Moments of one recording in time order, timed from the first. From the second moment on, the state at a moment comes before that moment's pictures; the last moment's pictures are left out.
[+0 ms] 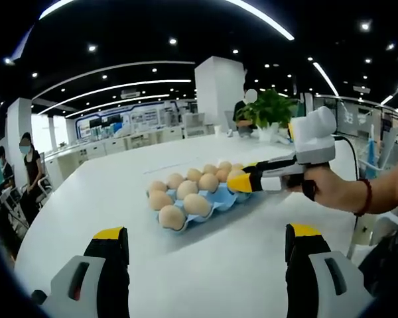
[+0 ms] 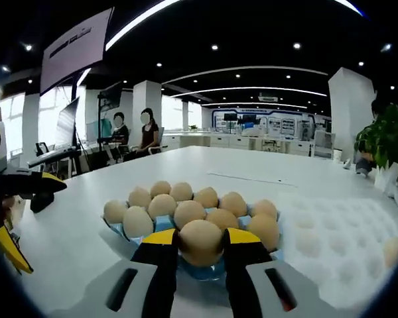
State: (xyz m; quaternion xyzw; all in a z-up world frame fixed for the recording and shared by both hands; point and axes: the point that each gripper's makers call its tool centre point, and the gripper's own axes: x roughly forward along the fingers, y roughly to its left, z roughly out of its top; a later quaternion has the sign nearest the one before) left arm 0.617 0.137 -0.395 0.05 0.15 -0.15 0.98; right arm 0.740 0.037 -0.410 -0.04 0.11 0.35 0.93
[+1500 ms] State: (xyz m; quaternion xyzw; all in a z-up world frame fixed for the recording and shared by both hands) left arm 0.622 0.147 -0.402 0.05 0.17 -0.15 0.97; right arm 0.738 0.083 -0.423 -0.06 0.09 0.39 0.91
